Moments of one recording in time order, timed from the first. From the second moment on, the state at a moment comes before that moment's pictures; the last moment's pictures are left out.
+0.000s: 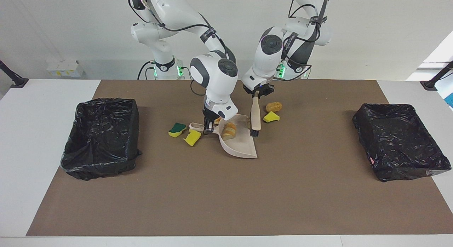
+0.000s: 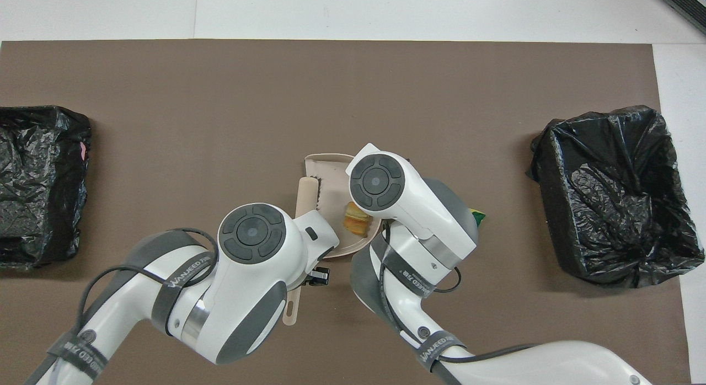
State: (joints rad) left arm -0.61 -0.14 -0.06 -2.12 -0.14 1.66 -0.74; right arm 0.38 0.33 0.14 -1.77 -0.33 2.03 -0.97
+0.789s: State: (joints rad) left arm -0.54 -0.36 -0.06 -2.51 -0.14 1.74 -0.85; right arm 0.47 0.30 0.15 -1.78 -0.32 1.85 -0.92
